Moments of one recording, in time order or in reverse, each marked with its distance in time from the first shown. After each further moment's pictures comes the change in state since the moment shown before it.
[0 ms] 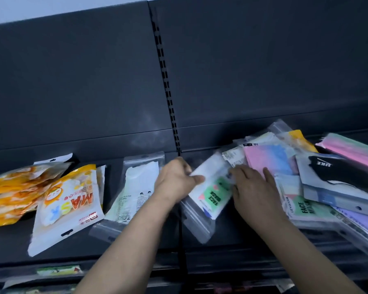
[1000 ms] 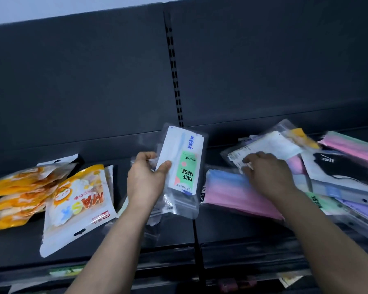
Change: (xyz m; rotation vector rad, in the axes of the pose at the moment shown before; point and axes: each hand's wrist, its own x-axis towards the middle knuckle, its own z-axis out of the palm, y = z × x) left_hand -0.012 -0.057 -0.048 -0.379 0.401 0.037; right_hand 0.036 0.002 -0.025 -0.054 -0.209 0.163
